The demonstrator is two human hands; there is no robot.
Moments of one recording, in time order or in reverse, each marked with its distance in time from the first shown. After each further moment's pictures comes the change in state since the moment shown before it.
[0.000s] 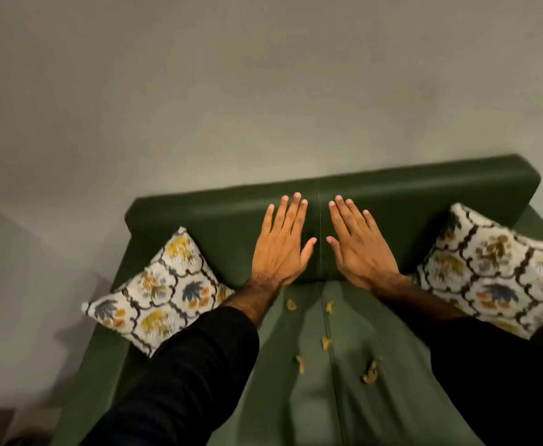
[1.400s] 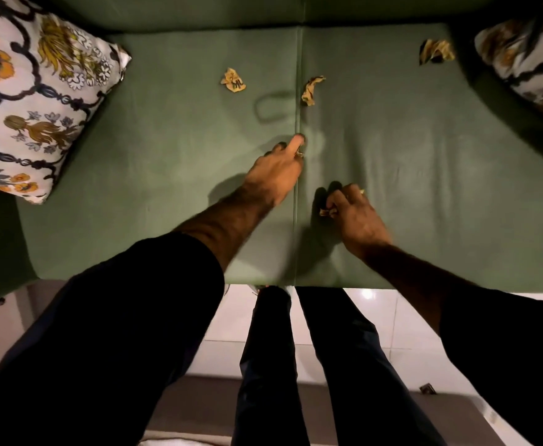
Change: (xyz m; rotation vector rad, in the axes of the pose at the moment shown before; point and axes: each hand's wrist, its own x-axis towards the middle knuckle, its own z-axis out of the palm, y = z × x) left_hand -0.140 0.108 0.362 -0.353 -0.934 -0.076; right_hand -0.238 0.094 0.360 0.379 -0.879 0.281
